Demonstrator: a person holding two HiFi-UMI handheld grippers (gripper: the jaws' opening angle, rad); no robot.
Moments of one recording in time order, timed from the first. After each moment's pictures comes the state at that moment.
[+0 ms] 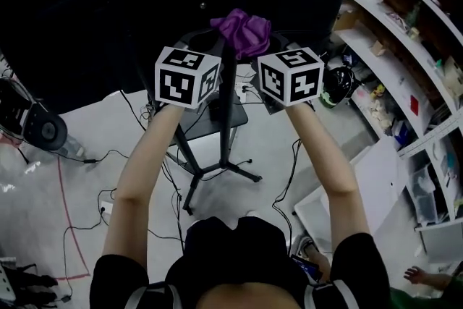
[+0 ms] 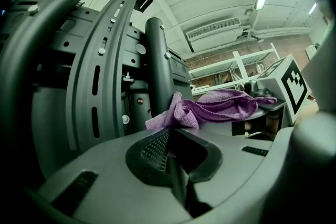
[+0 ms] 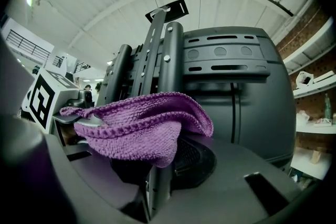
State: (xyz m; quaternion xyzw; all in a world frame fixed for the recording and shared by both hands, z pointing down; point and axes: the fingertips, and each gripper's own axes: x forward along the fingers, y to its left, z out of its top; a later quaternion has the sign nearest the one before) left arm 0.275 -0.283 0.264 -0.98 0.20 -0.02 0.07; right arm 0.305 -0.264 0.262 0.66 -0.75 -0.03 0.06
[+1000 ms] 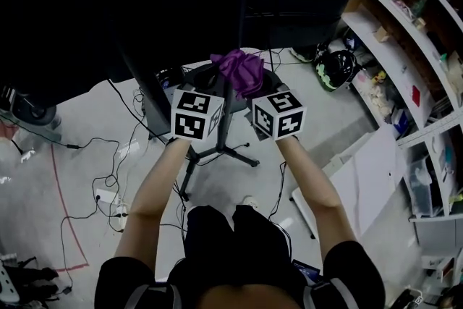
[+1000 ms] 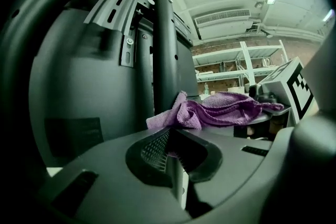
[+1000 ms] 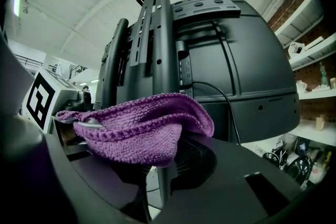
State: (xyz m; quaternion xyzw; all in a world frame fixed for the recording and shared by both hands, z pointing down) left arm 0.276 -0.285 0.431 -0.97 0.21 -0.07 0.02; right arm 0.305 -0.264 0.430 0.66 -0.75 0.05 0.05
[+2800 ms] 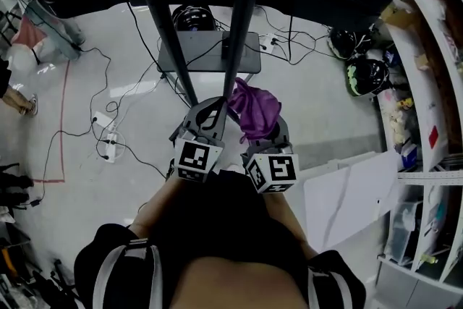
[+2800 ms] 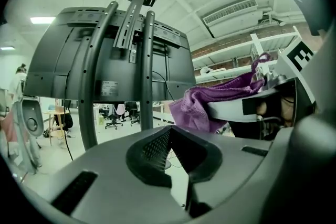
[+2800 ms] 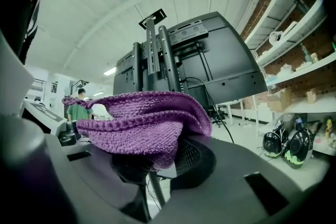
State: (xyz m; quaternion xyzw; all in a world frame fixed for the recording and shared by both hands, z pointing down) left arm 0.220 -0.109 0.527 -0.93 0.35 -0.06 0.00; right arm 0.282 -0.084 0.504 0.65 -0.75 0.08 -0.03
